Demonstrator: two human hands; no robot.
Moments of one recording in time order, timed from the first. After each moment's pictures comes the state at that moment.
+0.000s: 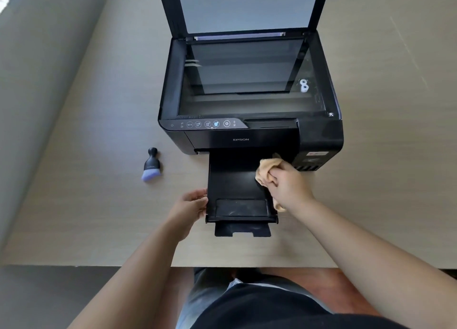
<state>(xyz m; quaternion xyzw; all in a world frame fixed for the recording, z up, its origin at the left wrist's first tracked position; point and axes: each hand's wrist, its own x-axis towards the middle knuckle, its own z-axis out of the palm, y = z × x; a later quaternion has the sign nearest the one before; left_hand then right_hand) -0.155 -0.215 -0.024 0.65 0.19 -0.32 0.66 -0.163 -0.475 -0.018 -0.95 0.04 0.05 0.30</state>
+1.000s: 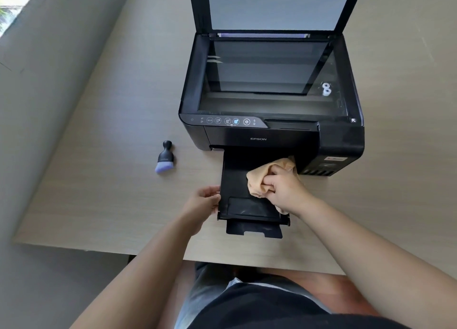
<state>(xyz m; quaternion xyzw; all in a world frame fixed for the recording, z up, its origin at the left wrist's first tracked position) -0.155 -0.215 -0.034 0.66 0.20 -0.31 0.65 -0.151 -0.449 -0.008 -0.95 -0.08 0.13 0.28</state>
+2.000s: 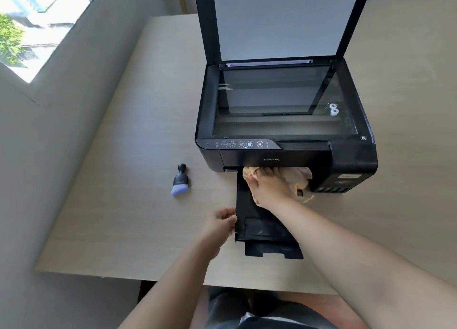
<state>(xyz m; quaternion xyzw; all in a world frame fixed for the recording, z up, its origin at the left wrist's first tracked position) -0.156 -0.214 -0.028 0.67 0.19 -0.32 0.65 -0.093 -0.381 -0.019 -0.98 0.02 0.11 0.14</state>
